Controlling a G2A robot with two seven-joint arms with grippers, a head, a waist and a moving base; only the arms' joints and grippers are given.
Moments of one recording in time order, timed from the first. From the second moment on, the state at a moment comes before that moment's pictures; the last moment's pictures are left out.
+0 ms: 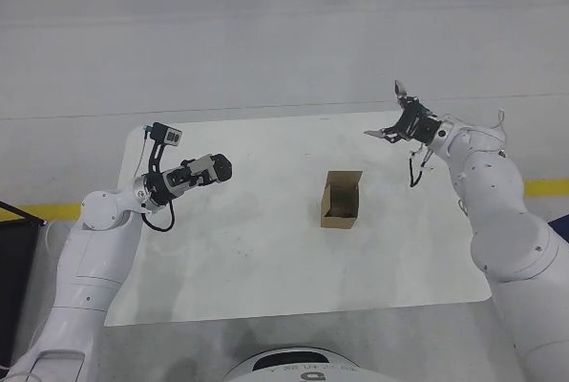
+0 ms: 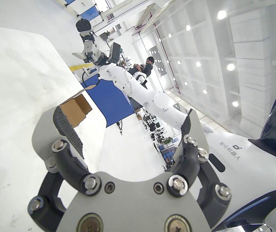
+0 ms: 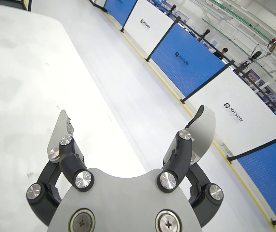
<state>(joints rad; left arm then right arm) 1.18 -1.10 -1.36 -1.33 -0.59 -0.53 -1.18 -0.45 -1.33 2.20 -0.20 2.86 -0.53 -1.29</state>
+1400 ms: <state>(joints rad) 1.18 -1.10 -1.36 -1.33 -0.59 -0.53 -1.18 -0.95 -1.31 1.94 -1.30 2.67 0.45 -1.37</state>
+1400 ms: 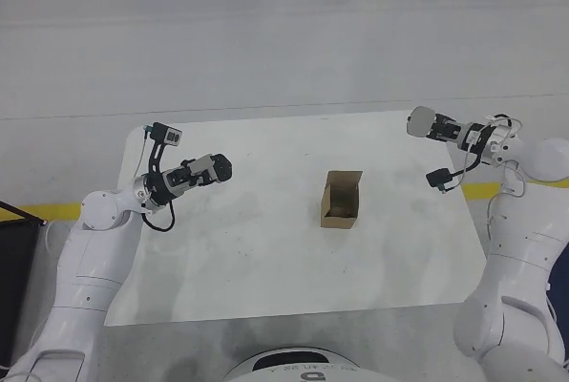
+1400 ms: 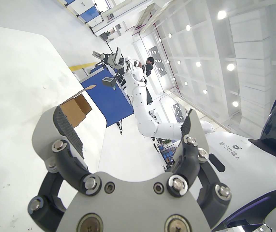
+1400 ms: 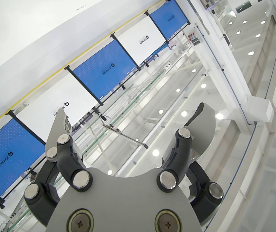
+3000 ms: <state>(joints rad) 1.18 -1.10 -1.36 -1.33 -0.59 -0.53 -1.18 -1.37 -0.99 1.57 -1.97 0.76 0.94 0.25</state>
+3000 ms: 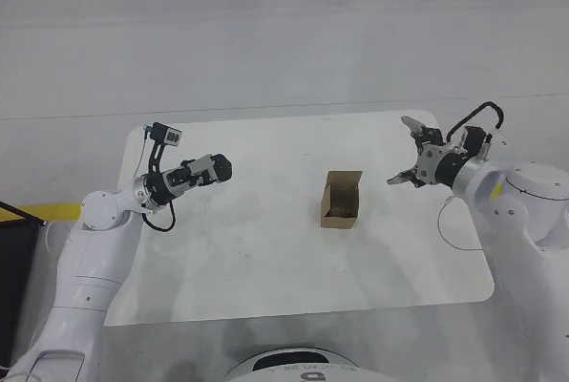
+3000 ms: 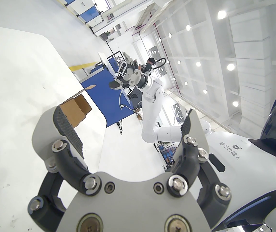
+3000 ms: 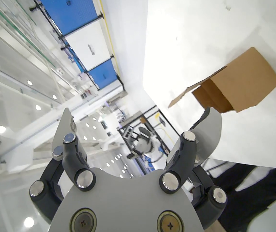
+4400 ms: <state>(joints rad) 1.18 -1.10 -1.36 -1.33 -0.59 -0.53 -1.18 -1.34 -0.89 1.31 -1.78 -0.19 0.42 0.99</state>
